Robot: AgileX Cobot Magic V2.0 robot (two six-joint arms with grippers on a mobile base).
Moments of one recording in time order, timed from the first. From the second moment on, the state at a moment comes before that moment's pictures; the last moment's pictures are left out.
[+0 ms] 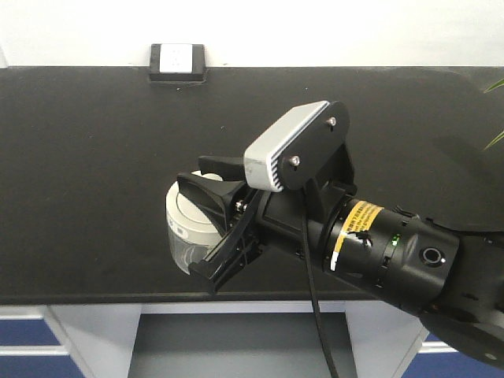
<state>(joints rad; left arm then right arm) -0.02 0.06 -0.22 0.01 0.25 0.07 0.82 1.29 -0.81 -0.37 -0.31 0.31</state>
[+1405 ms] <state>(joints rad) -0.02 0.06 -0.22 0.01 0.25 0.07 0.82 1.29 -0.81 -0.37 -0.31 0.31</state>
